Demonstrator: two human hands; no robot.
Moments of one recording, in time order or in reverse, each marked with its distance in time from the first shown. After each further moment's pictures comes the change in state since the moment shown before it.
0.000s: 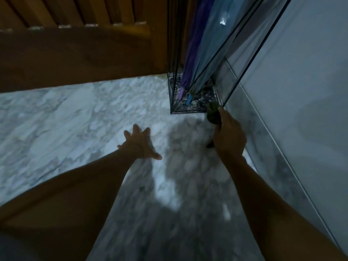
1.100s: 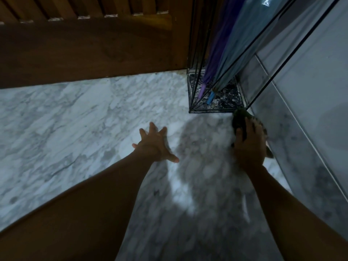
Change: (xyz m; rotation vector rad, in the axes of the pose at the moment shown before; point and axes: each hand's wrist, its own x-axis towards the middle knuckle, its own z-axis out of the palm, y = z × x) left_hand -0.007 0.006 0.001 -0.080 0.017 -0.003; right_hand 0.010 0.052 0.068 0.038 0.004 0.097
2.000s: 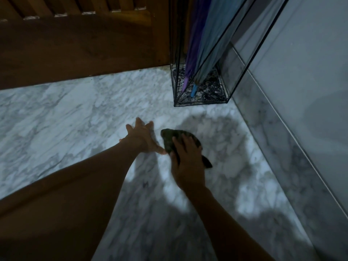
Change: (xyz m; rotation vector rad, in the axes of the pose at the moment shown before) left_hand 0.021 -0.007 0.005 0.094 0.010 0.005; right_hand -0.136 -0.090 0.019 0.170 -0.177 -0.312
